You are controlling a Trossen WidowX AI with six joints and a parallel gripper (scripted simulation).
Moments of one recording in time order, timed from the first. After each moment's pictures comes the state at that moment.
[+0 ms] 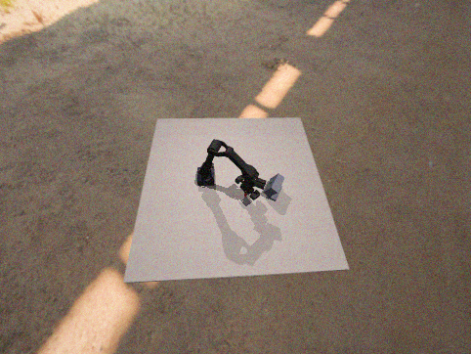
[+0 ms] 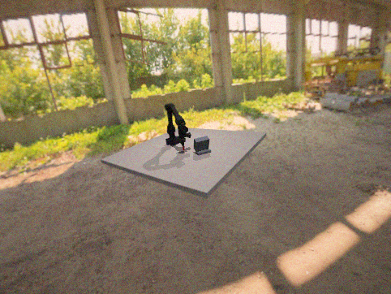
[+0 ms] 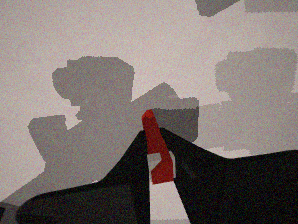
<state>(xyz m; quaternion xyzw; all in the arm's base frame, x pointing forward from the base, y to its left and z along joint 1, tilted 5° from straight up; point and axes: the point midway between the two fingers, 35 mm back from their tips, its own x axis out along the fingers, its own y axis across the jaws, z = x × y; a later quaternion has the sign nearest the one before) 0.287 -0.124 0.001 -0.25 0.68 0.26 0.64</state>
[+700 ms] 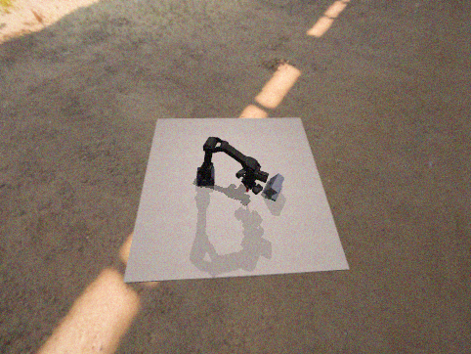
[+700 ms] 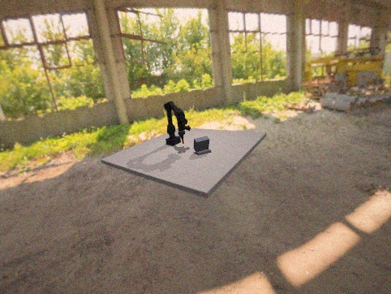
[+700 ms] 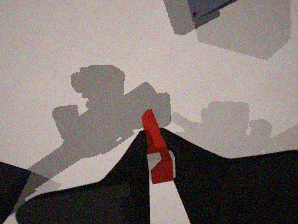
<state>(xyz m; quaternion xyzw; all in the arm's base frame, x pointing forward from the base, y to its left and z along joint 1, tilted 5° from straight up) 0.295 -0.122 0.071 -0.27 0.68 0.26 0.64</state>
